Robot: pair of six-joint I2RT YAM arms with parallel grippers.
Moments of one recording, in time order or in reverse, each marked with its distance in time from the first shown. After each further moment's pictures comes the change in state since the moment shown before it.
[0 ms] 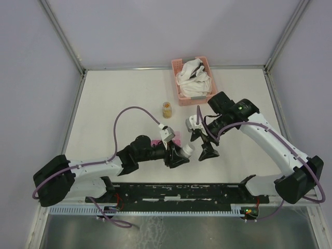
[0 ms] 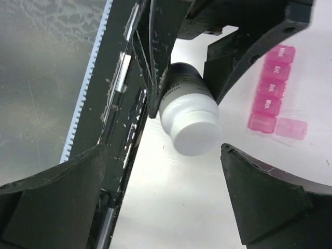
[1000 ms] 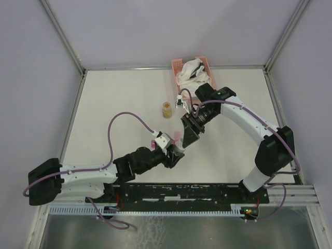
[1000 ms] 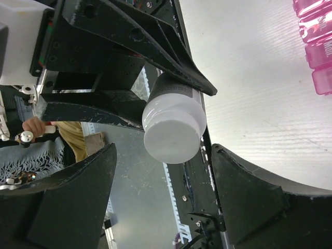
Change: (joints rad) left arm -0.200 -0.138 -0.055 -0.116 -0.629 0.151; right arm -0.042 0.311 0.155 0.106 -0.075 0.805
